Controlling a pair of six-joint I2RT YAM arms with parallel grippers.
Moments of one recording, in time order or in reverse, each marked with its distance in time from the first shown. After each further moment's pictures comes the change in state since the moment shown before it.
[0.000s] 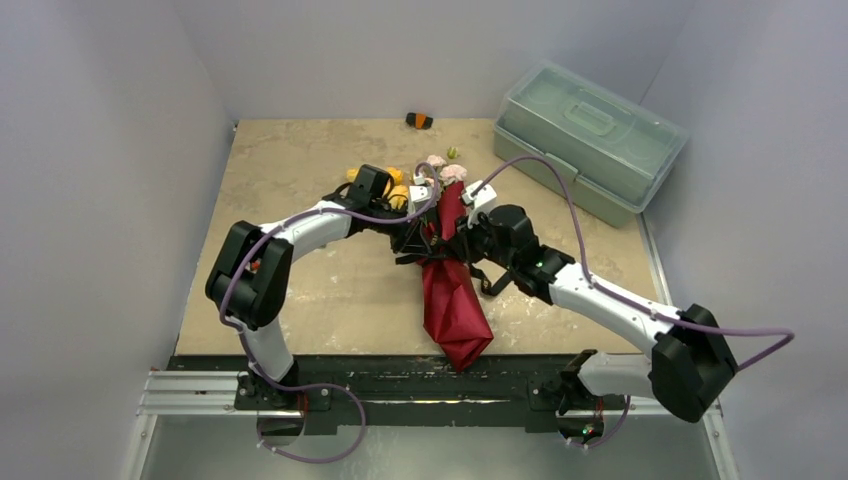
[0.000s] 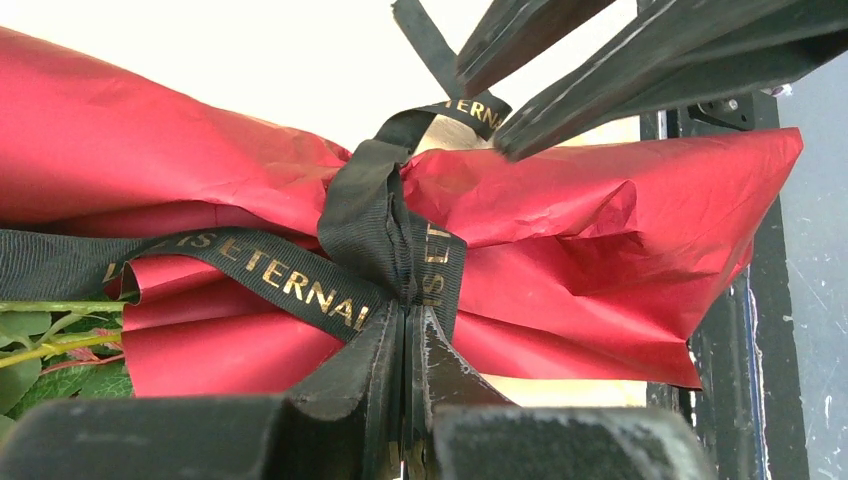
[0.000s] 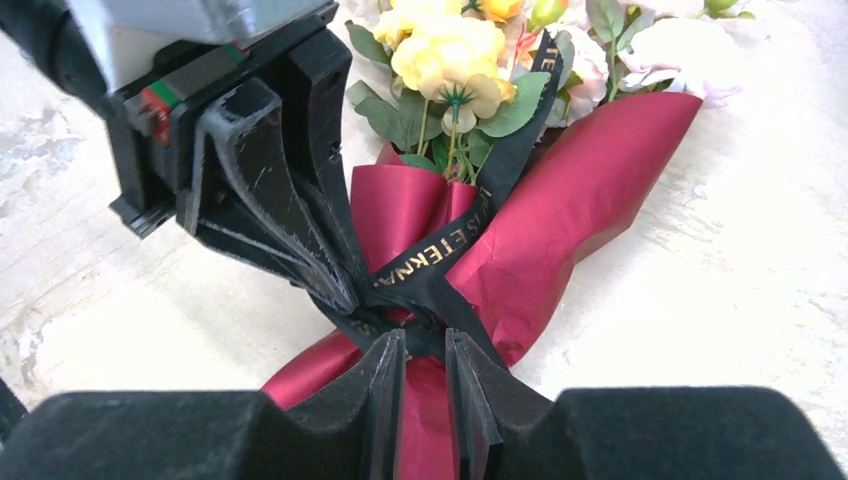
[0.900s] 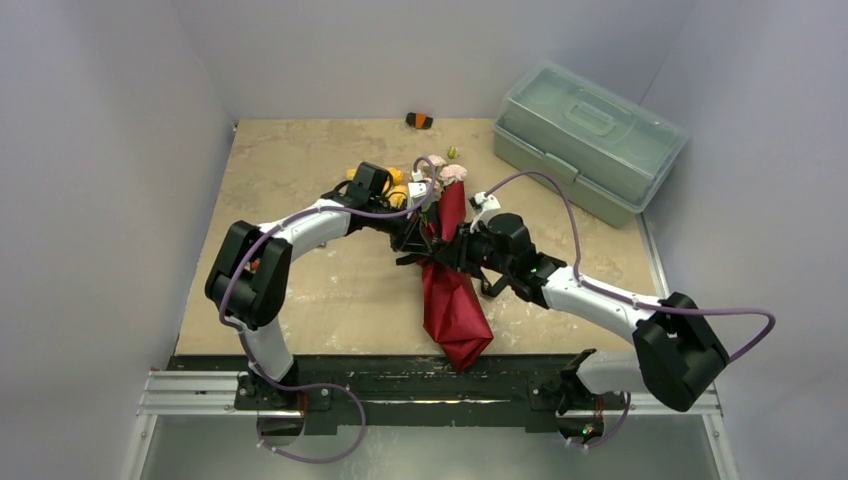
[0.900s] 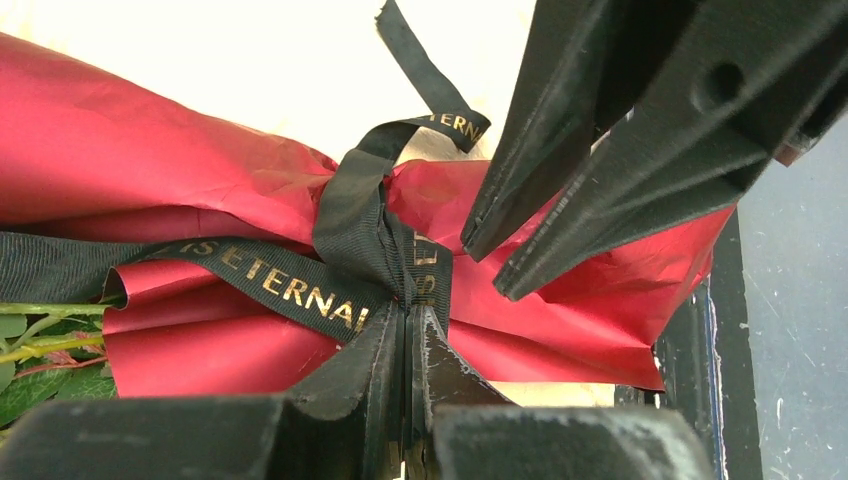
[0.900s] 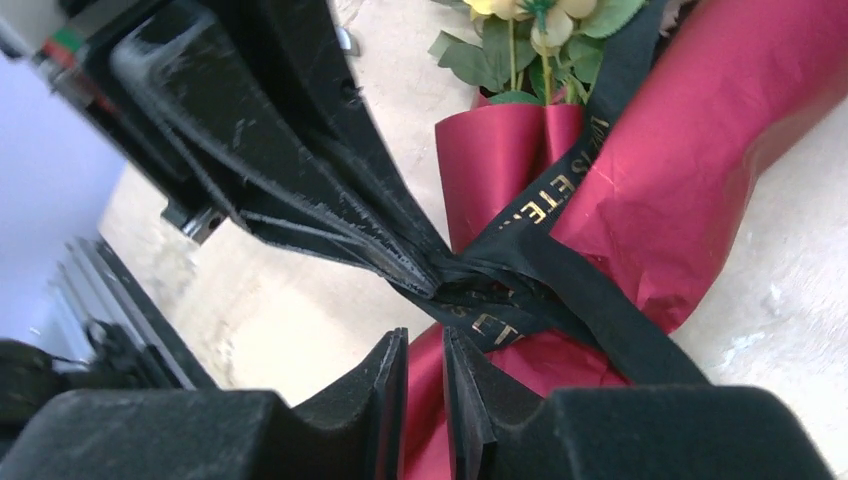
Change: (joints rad) left arm 0.008 0.003 0.018 -0.022 0.031 -0.057; right arm -0.014 0.032 -0.122 0.169 -0.171 0.344
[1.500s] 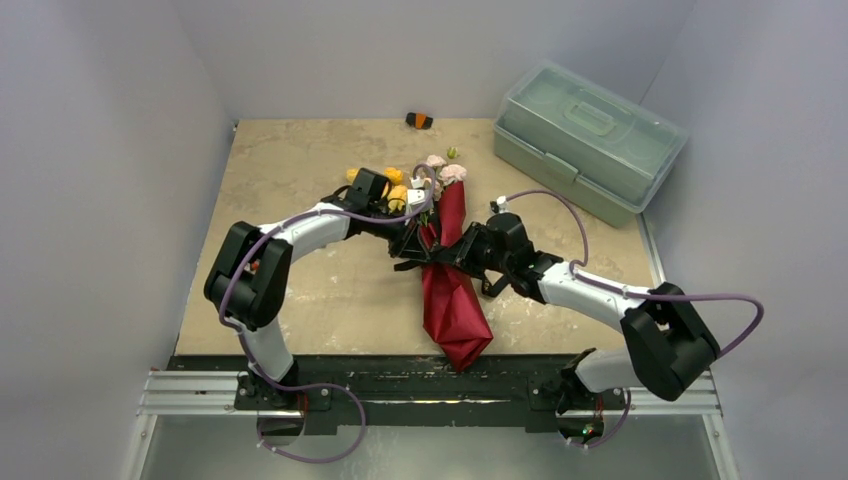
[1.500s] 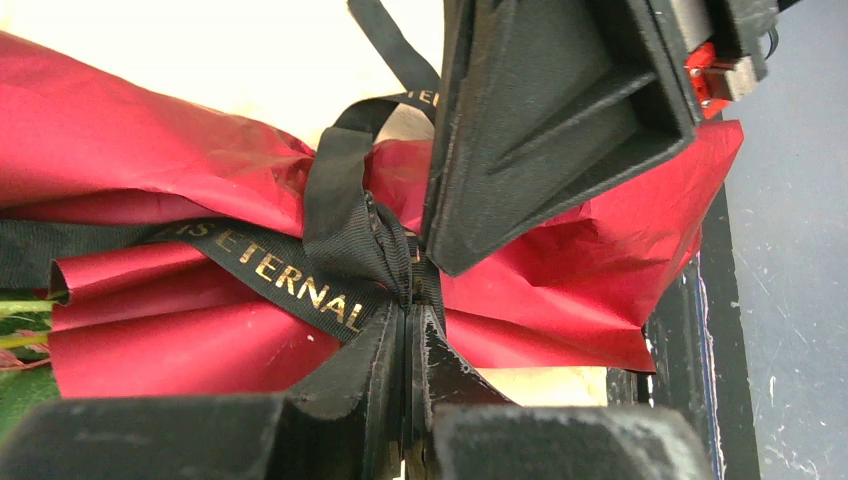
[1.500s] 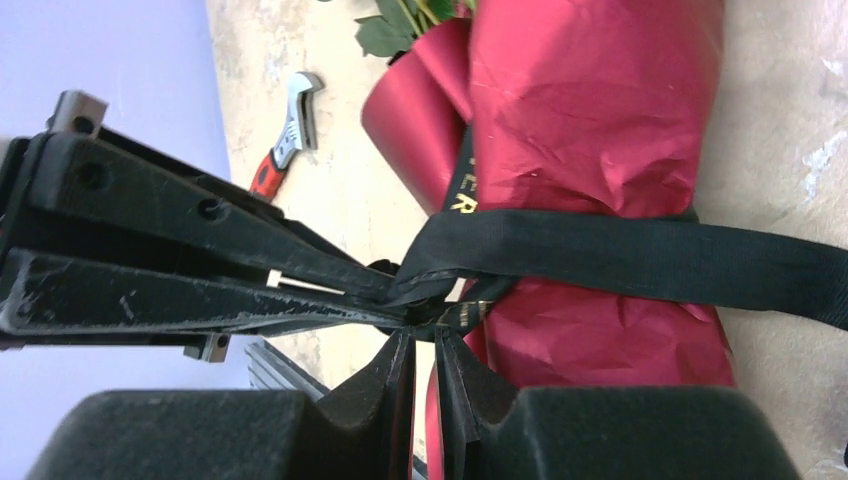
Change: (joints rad) left arm 0.000 -0.005 -0.031 -0.005 0.037 0.042; right arm -0.047 0.045 0.000 -0.059 0.006 0.590
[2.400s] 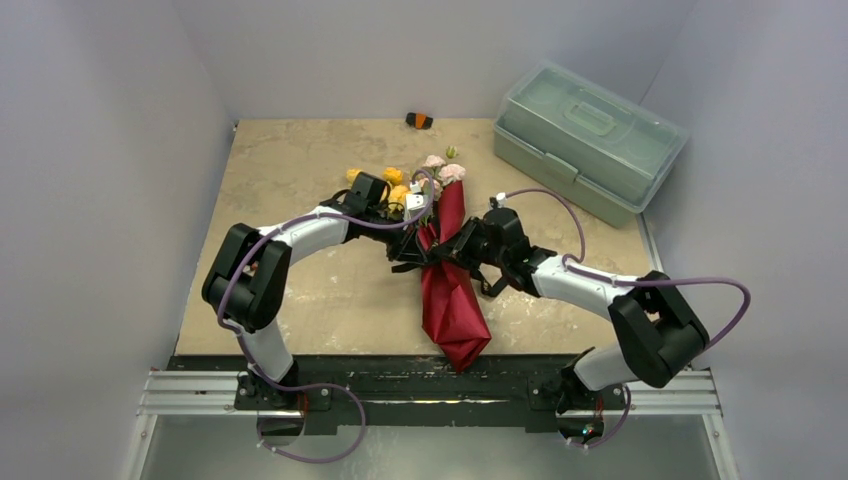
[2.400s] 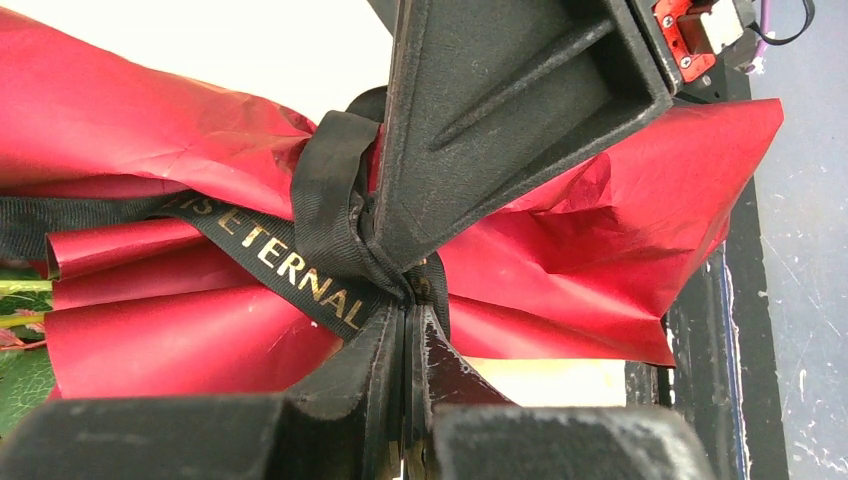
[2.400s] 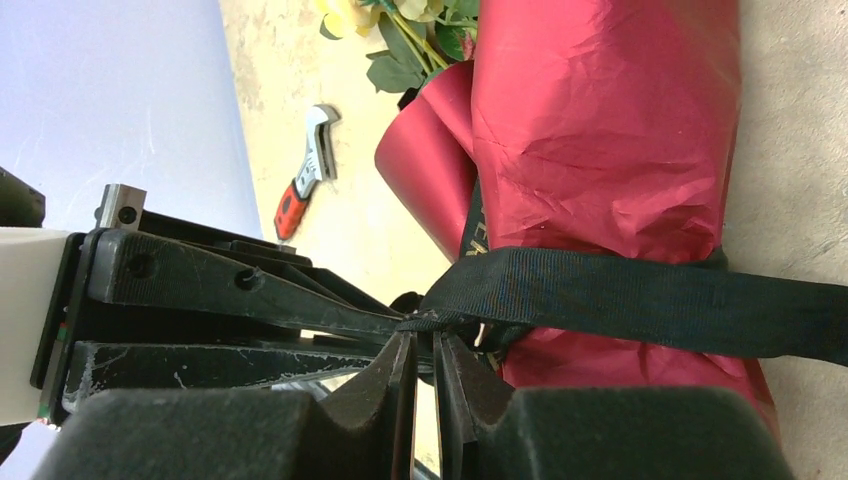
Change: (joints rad) left arm 0.000 -0.017 -0.048 0.011 -0.028 0.039; right arm -0.017 0.091 0.032 0.059 -0.003 0.093
